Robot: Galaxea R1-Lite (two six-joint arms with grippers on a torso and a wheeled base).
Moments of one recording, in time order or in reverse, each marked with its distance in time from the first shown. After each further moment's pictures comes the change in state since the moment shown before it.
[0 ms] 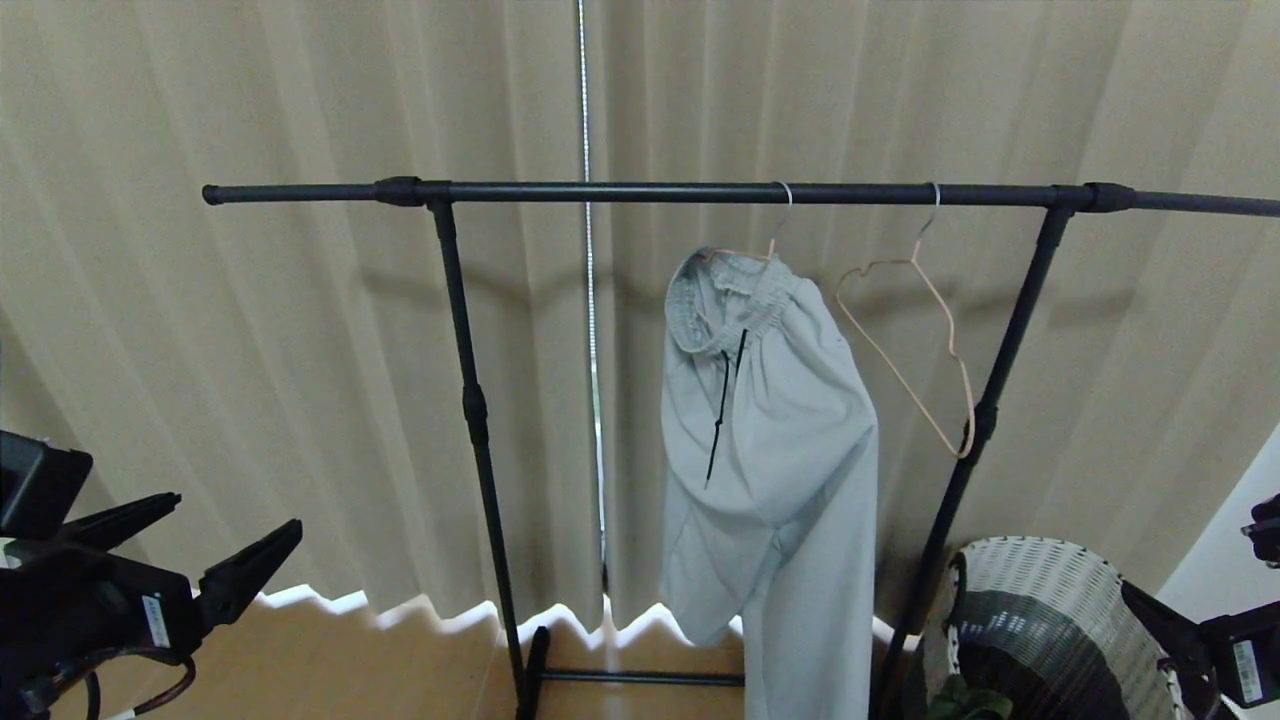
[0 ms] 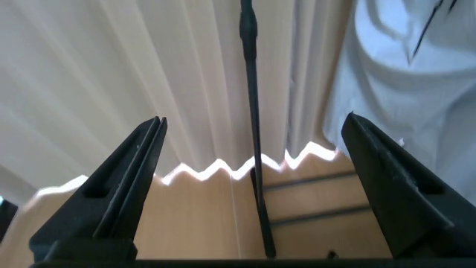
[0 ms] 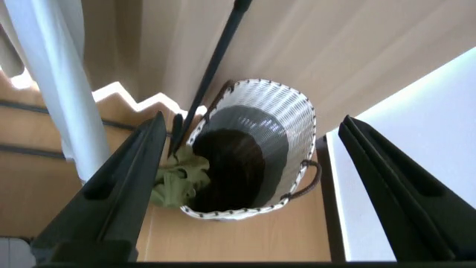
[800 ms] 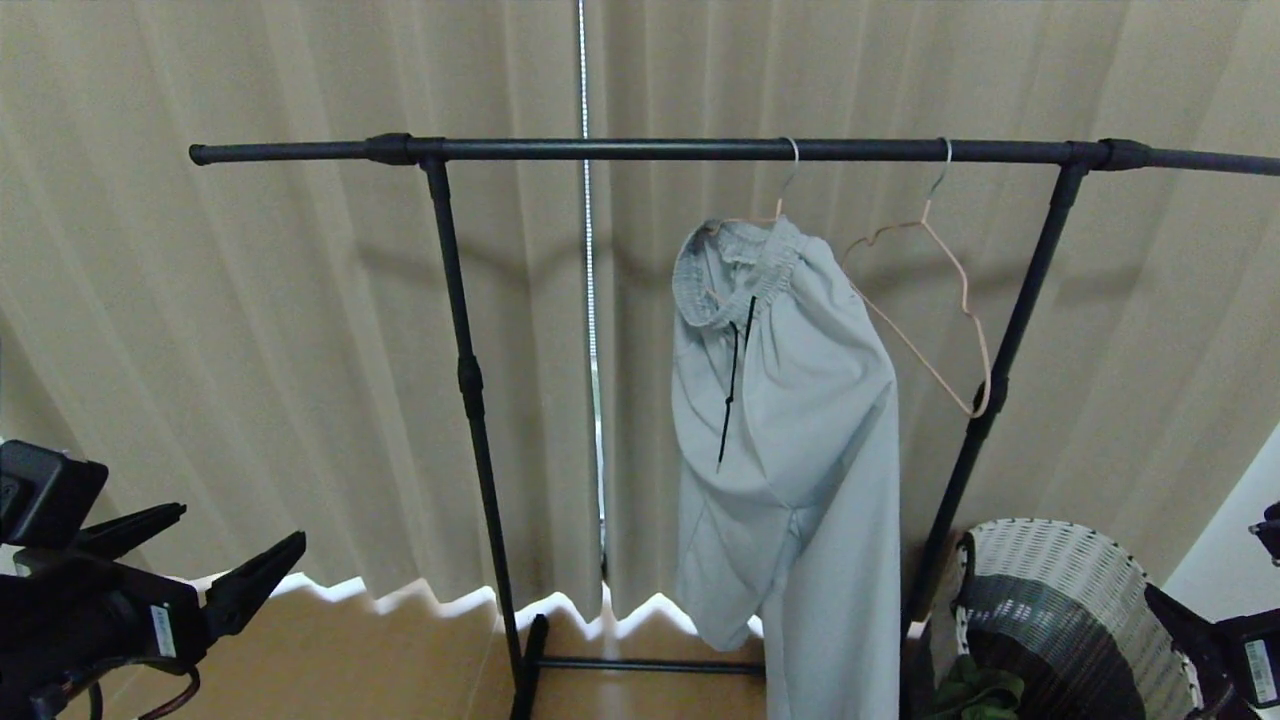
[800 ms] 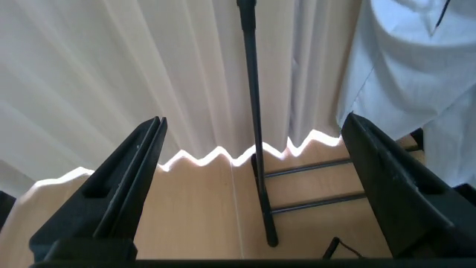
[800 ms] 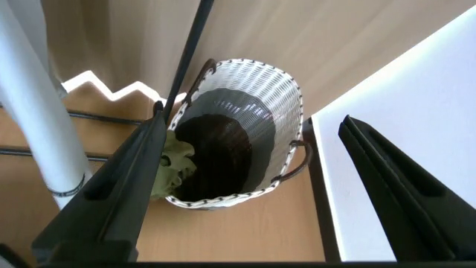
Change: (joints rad) left arm 0.000 0.016 0.013 0.002 0.000 0.015; right arm -0.029 0.000 0.004 0.001 -0.066 -0.007
